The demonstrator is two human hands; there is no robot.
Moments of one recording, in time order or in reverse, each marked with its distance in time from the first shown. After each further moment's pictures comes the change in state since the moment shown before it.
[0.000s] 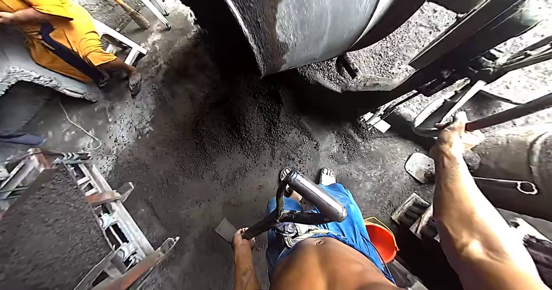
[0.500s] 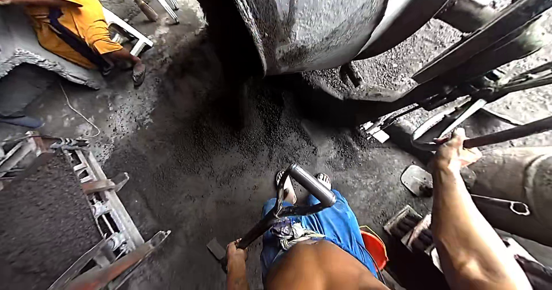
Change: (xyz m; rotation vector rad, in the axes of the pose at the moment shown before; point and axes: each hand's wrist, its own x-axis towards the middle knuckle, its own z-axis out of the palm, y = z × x) left_hand 0.000 -0.019 -0.036 -0.045 0.135 -0.009; right_hand -0.005 -0.003 -0.005 0.014 -0.047 -0.043
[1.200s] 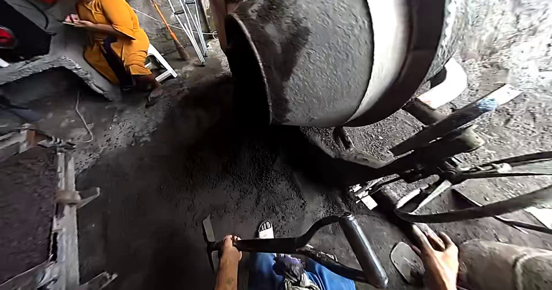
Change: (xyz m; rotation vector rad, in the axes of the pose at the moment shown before) left_hand -0.059 -0.004 0.153 -0.046 -0.337 0.055; right_hand -0.039 0.015 -0.095 -0.206 -0.428 0.018
